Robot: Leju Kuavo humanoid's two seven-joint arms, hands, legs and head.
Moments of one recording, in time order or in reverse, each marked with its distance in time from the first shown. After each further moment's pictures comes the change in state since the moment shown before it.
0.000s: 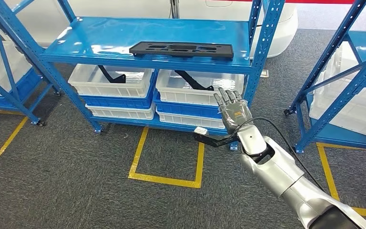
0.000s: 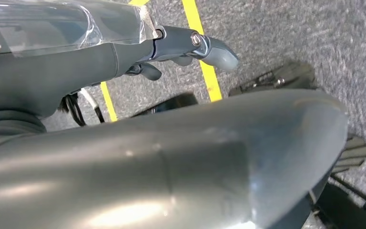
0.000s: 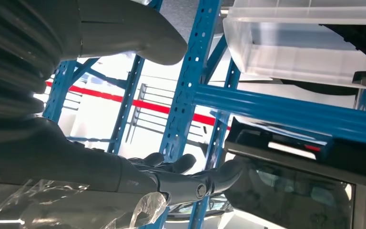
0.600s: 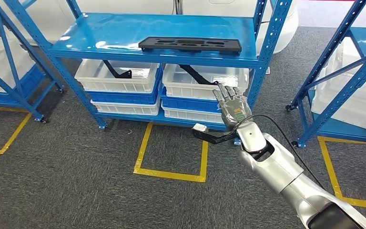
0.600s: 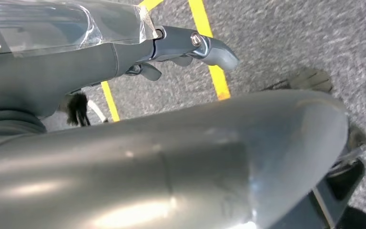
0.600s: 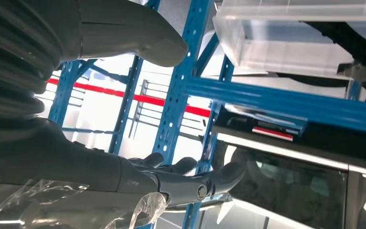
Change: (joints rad) left arm -0.001 0.006 0.009 -0.003 -0.004 0.000 0.001; right arm -0.010 0.010 0.000 0.008 0.000 -0.006 -0.002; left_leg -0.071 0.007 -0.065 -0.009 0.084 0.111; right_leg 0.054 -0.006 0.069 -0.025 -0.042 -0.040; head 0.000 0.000
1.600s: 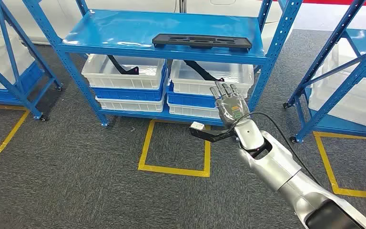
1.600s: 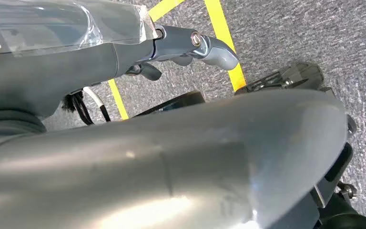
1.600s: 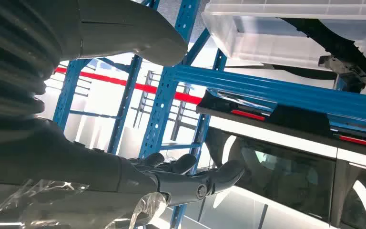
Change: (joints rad) left arm 0.012 -0.012 0.007 -0.008 0.006 -0.005 0.001; right arm -0.012 0.015 0.004 0.010 0.009 -0.009 -0.004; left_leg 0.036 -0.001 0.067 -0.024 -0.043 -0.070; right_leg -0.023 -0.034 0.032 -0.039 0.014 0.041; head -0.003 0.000
